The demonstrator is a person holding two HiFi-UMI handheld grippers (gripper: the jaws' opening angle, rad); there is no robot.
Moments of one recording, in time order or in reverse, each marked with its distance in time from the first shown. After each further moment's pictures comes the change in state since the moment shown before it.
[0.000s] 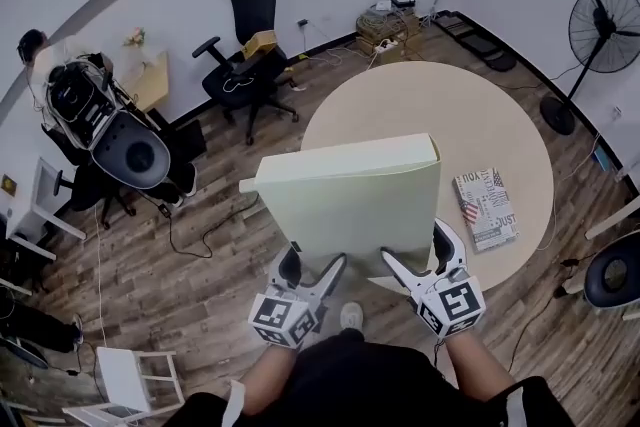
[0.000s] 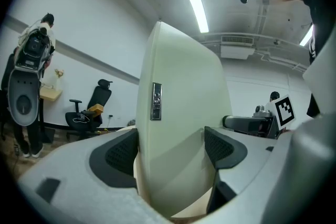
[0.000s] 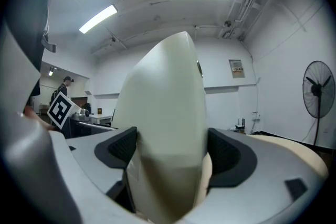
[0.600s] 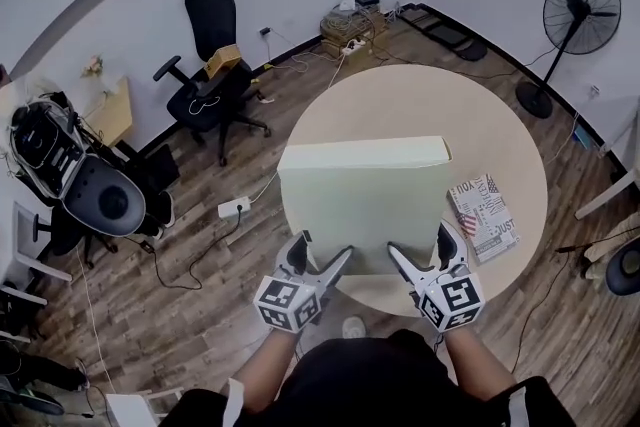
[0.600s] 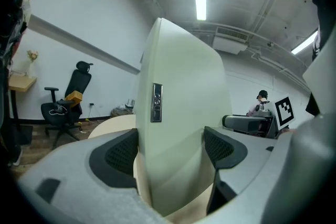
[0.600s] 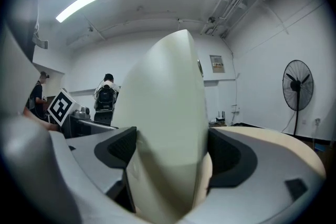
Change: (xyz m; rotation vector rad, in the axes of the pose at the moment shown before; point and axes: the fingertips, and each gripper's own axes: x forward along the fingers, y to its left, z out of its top) left arm 0.120 0.050 -0.007 0.000 0.148 -0.209; right arm 0.064 -0.073 -0.027 0.069 0.057 -0.225
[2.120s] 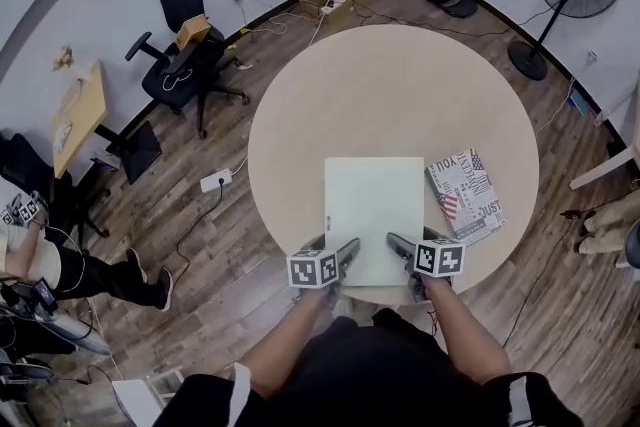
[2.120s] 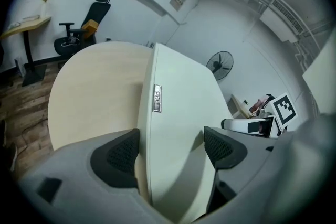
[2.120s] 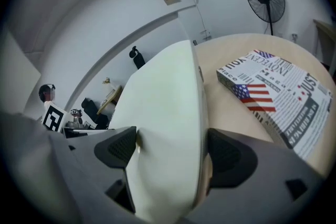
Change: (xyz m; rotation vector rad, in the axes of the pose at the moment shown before) left arm 0.110 -0.014 -0.209 -0.373 0.542 0.095; right arm -0.006 -0.118 -0.242 0.533 0.616 -0.108
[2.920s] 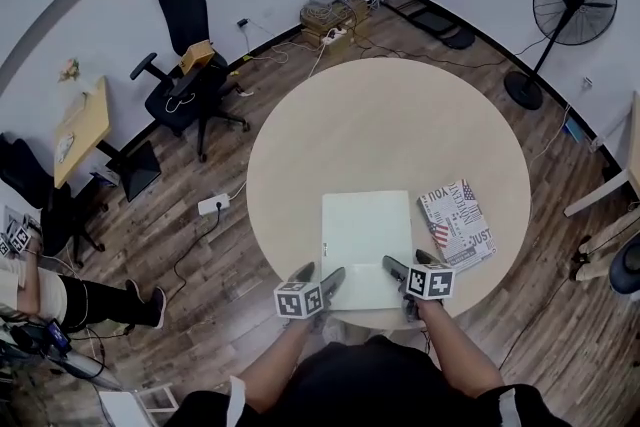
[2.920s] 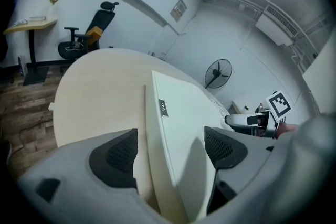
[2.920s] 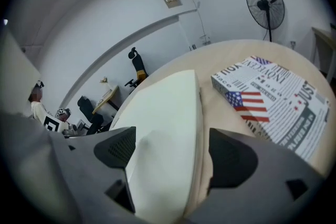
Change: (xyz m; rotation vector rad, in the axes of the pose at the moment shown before) left arm -0.006 0.023 -0.009 0.008 -0.113 0.001; right arm 0.003 -0.014 0.010 -0.028 -0.048 -0.029
